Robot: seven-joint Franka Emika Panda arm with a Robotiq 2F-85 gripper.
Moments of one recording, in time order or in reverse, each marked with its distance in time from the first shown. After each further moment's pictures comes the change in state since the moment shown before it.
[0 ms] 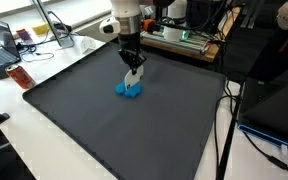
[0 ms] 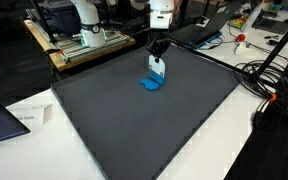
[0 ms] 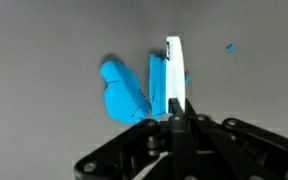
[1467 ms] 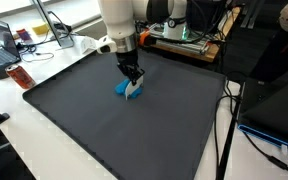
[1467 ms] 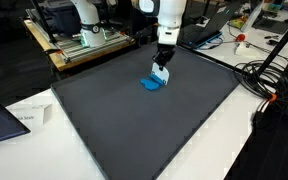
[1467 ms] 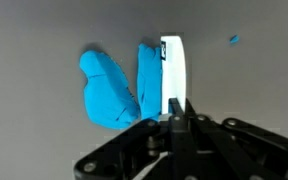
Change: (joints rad) arm 0.017 0.170 -0.012 0.163 0.043 -0.065 -0.059
